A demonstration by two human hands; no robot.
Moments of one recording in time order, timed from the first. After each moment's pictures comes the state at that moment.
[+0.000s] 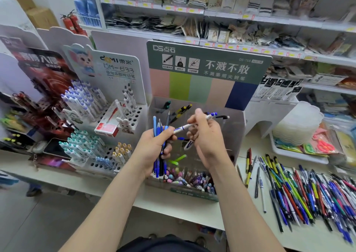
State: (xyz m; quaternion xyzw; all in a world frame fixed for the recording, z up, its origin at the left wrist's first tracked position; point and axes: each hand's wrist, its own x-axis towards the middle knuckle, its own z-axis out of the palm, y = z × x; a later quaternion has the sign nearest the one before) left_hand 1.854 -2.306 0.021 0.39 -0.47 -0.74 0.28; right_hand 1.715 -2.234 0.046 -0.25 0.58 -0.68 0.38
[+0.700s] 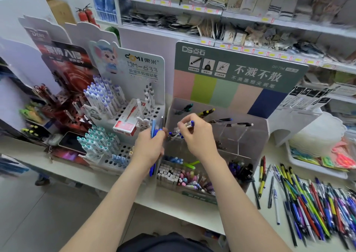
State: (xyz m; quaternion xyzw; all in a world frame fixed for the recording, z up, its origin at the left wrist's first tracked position) left_hand 1.901 -2.350 -0.001 0.53 -0.56 -0.57 0.30; right_hand 1.740 -2.300 0.004 -0.52 0.73 -0.41 0.13
